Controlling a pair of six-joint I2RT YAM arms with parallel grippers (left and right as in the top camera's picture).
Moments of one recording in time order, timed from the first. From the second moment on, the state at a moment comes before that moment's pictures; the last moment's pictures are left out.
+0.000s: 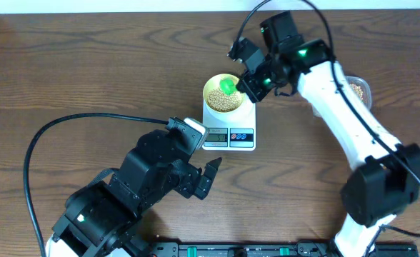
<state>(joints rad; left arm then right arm) -0.72 0.89 1.15 -0.97 -0.01 -0.15 0.41 1.91 1.74 -0.95 -0.39 -0.30</state>
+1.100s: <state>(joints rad) -0.72 0.89 1.15 -0.97 -0.01 -0.15 0.45 2.02 1.74 -0.91 -0.31 -0.30</state>
